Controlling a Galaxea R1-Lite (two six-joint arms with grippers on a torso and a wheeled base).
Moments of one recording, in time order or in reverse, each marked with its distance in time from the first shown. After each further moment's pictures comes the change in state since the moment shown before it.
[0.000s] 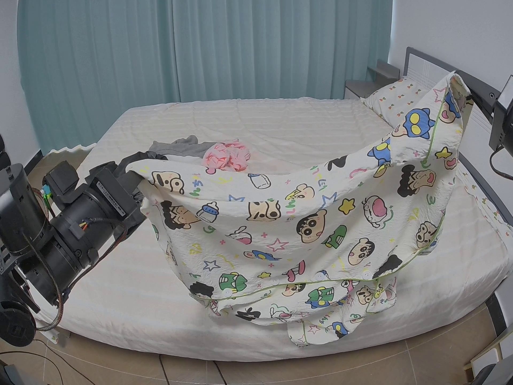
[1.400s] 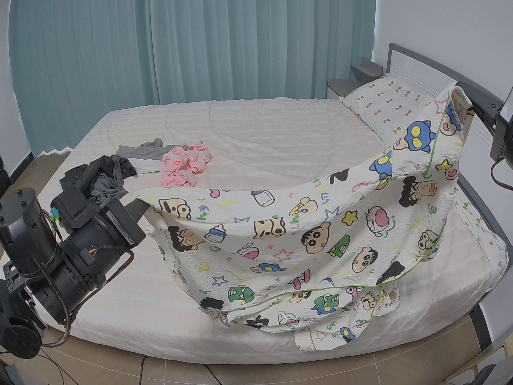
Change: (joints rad) left arm -0.041 0.006 0.082 0.000 0.044 0.005; right arm 0.001 -0.027 0.049 0.004 0.007 0.000
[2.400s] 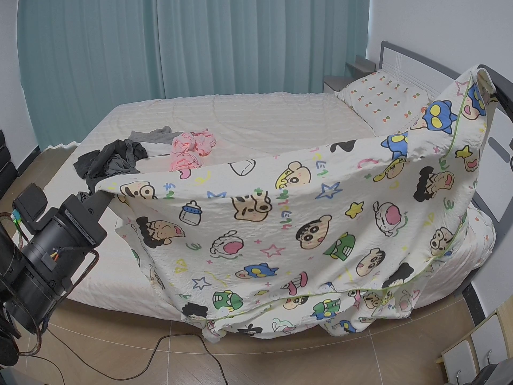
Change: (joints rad) left arm -0.007 -0.173 0.037 0.057 0.083 0.077; right arm 0.005 -0.087 -0.026 0.057 0.024 -0.016
